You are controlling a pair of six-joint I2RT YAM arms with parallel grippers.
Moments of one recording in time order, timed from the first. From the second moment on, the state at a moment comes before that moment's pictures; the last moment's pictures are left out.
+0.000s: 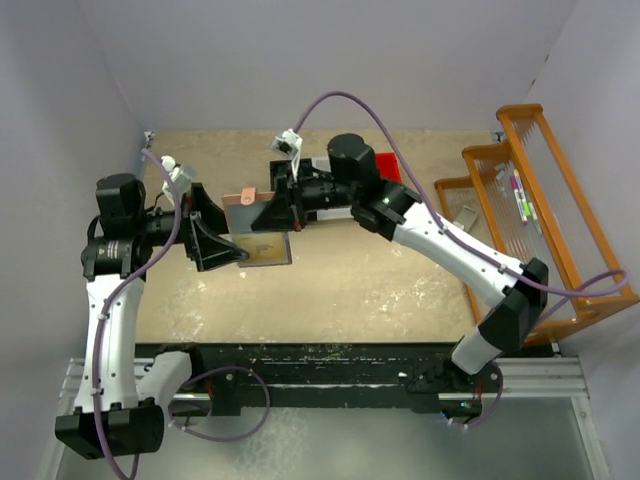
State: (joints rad) left arm 0.11 0.97 1.16 -0.75 1.46 0.07; right arm 0.84 1.63 1.66 -0.26 -0.78 0.33
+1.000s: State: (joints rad) left arm 0.10 0.81 0.77 0.63 1.27 -1.31; right arm 1.00 1.44 1.06 0.89 -0.06 0.89
